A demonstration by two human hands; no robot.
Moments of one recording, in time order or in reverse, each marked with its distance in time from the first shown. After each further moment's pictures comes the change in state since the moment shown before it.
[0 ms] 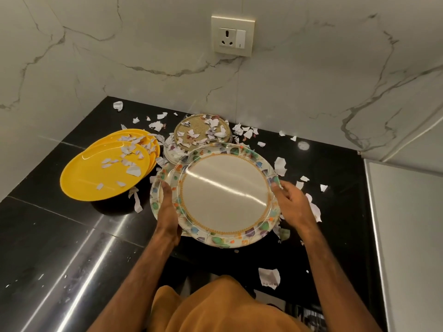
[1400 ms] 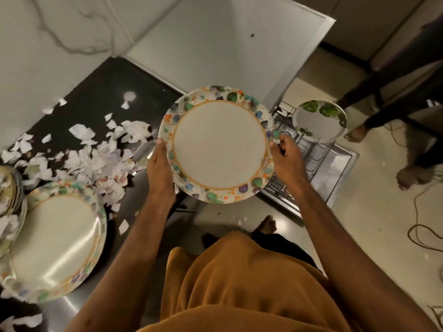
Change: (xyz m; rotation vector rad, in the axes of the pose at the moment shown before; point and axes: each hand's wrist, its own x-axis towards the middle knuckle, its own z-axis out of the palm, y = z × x) left_hand -0.144 -0.139 0.170 0.611 -0.868 -0.052; right_hand -0.350 0.208 -0.041 0.320 1.123 0.475
